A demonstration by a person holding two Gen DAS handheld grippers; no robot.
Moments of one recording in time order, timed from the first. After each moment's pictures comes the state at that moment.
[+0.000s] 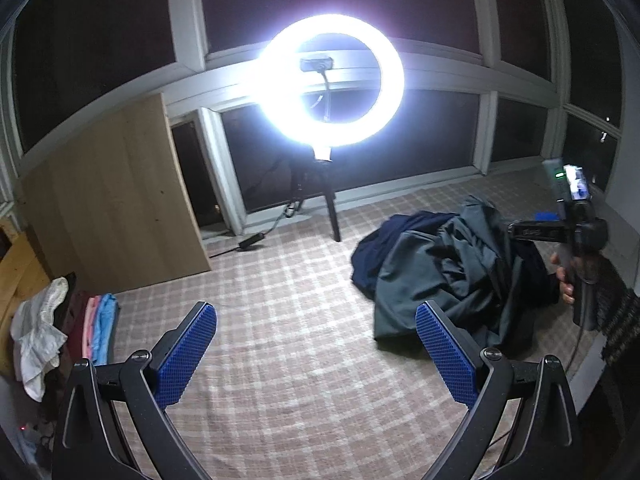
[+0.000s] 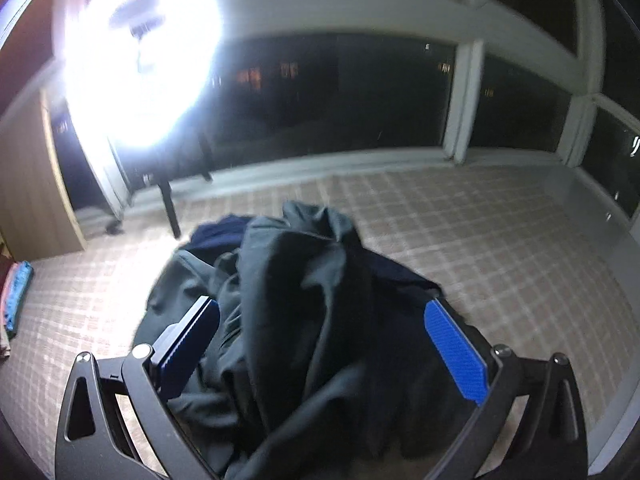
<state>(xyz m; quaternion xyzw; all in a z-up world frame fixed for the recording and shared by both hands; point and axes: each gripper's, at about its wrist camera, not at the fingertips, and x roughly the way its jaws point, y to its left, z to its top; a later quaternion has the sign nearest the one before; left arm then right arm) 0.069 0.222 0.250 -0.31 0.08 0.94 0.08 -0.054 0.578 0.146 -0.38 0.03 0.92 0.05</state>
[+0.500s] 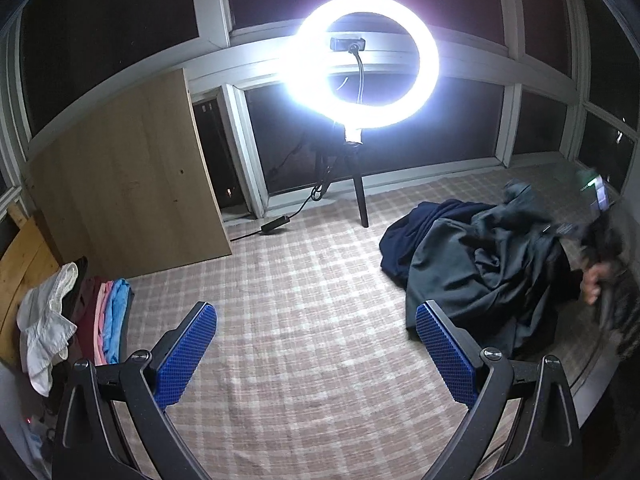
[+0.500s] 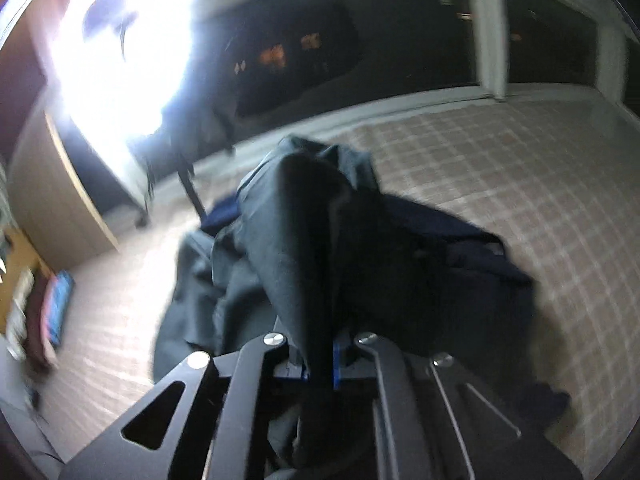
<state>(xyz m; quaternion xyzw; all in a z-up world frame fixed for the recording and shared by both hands) 0.050 0.189 0.237 -0.34 0.08 0.94 0.06 -0.039 0.617 0.126 -0.39 0.15 0.91 -0.01</state>
